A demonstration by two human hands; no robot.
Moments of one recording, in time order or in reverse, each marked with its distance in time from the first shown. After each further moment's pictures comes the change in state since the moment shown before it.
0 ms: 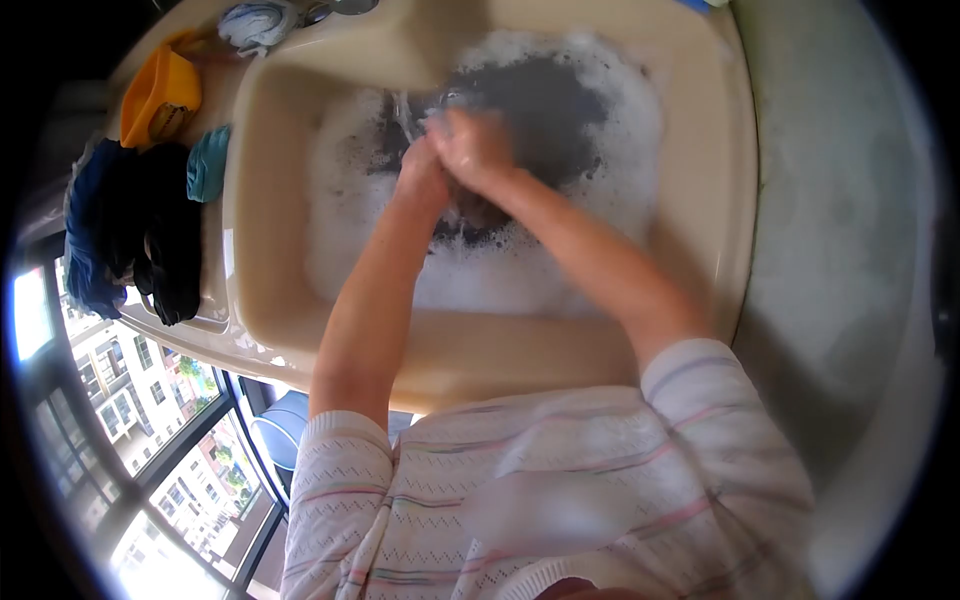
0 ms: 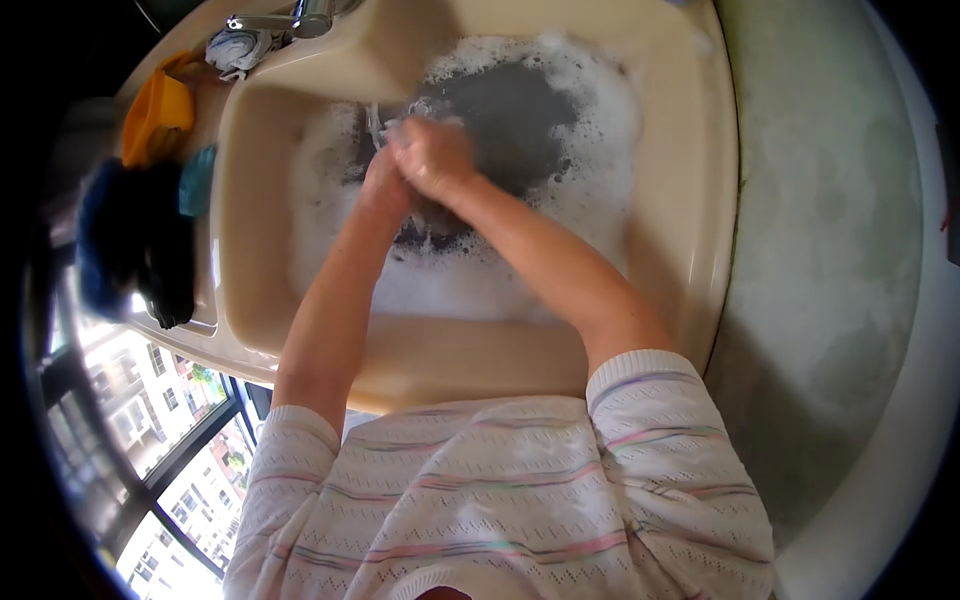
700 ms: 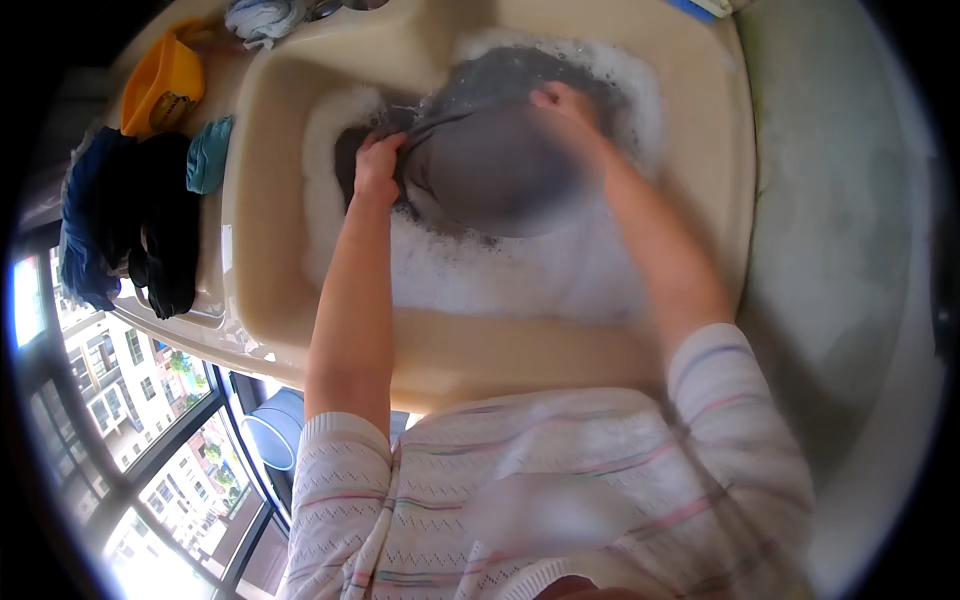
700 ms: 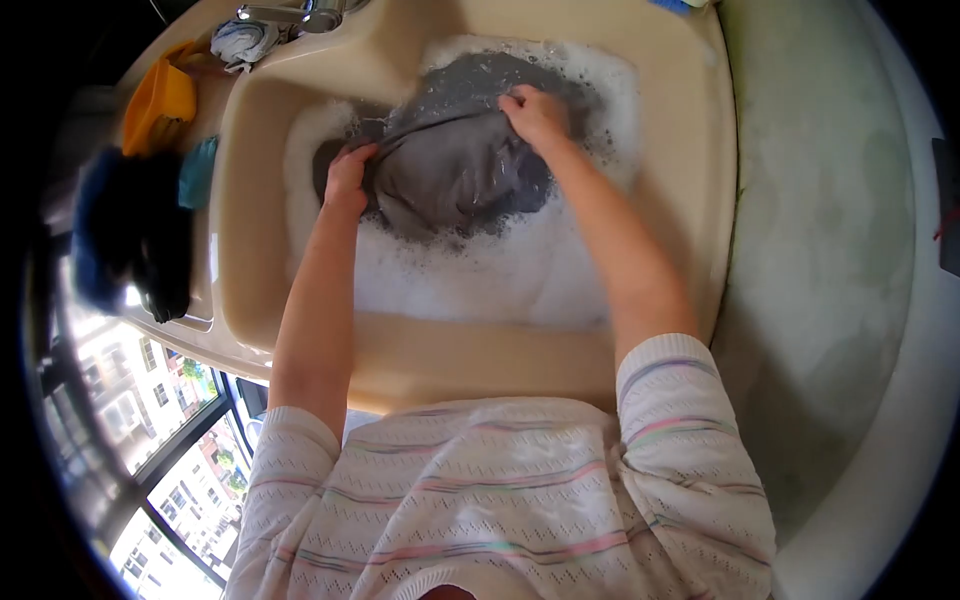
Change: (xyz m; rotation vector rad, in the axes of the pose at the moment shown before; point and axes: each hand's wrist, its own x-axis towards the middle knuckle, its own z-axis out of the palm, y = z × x) left_hand -0.013 0.049 0.010 0.701 0.536 0.328; right_hand 0.023 0.128 -0.046 0.077 -0.140 0.327
